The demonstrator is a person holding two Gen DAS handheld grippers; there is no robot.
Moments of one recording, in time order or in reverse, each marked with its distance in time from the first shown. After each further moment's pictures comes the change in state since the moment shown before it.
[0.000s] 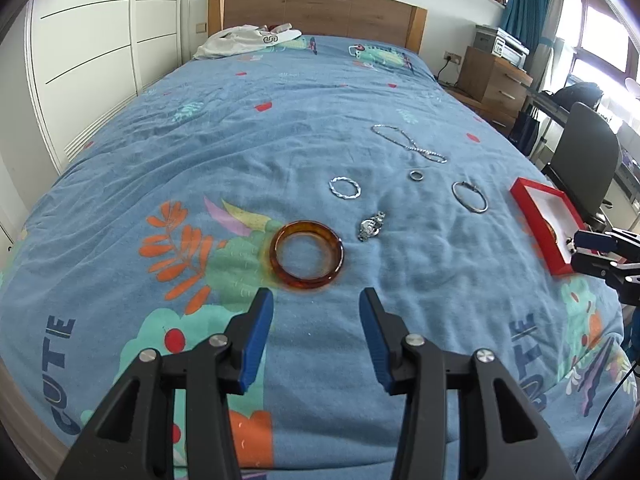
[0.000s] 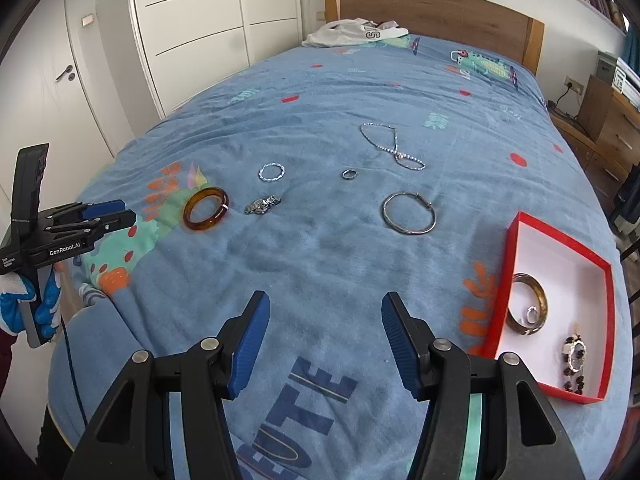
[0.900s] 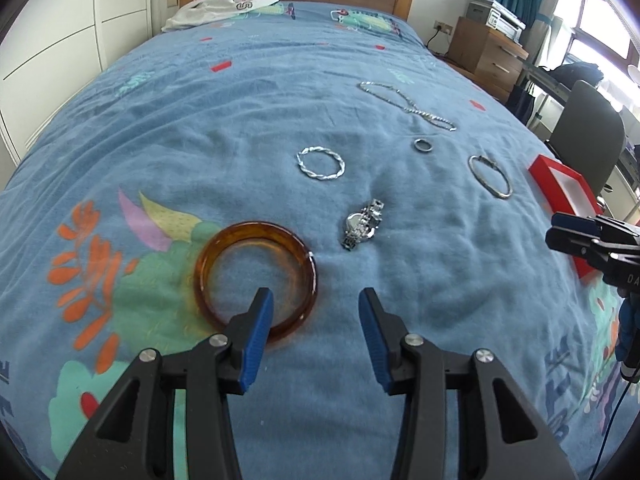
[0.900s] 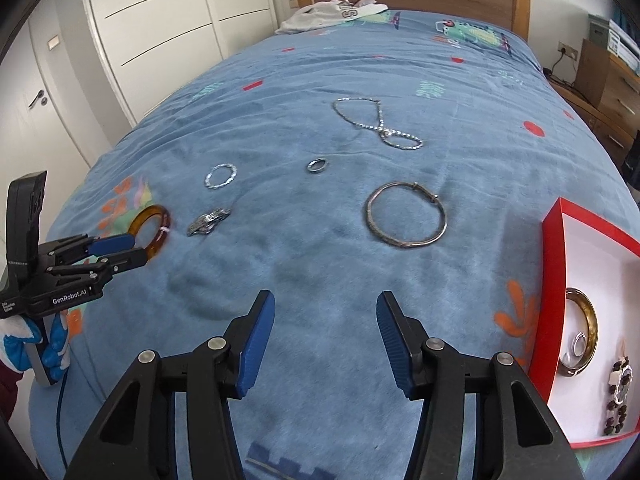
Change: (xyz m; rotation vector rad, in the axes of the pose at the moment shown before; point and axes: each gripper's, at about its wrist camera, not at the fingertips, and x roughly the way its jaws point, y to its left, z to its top) left arm 0.111 -0.019 0.021 0.025 0.110 -0.056; right arm 0.096 -0.040 0.026 0.112 0.034 0.004
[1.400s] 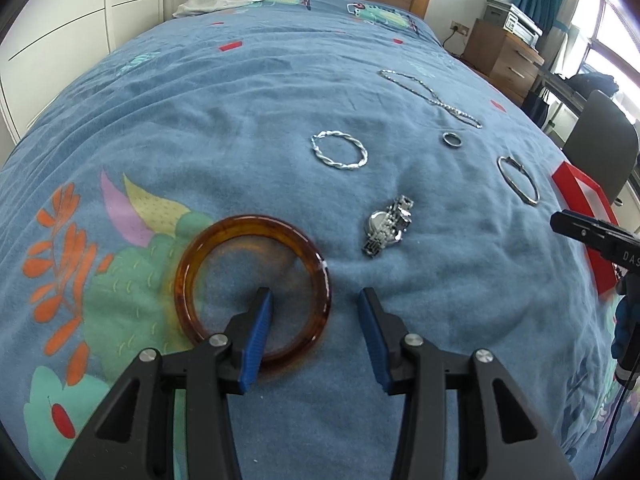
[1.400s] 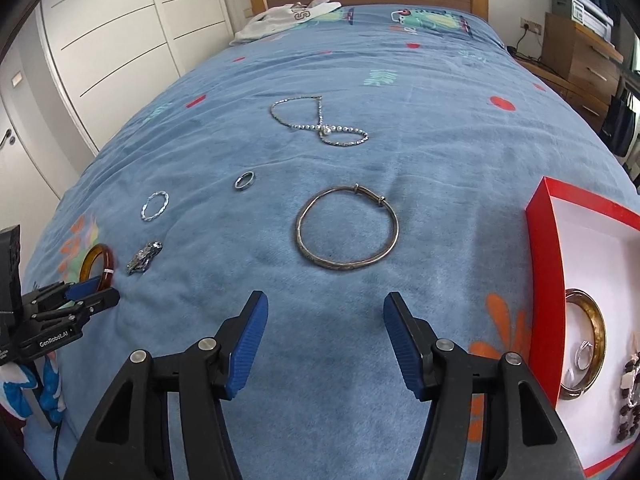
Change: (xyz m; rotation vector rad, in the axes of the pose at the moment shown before) left arm 0.030 0.008 0.001 -0.054 0.009 0.014; right arm 0.033 -0.040 0.011 0.119 -0.025 -0.063
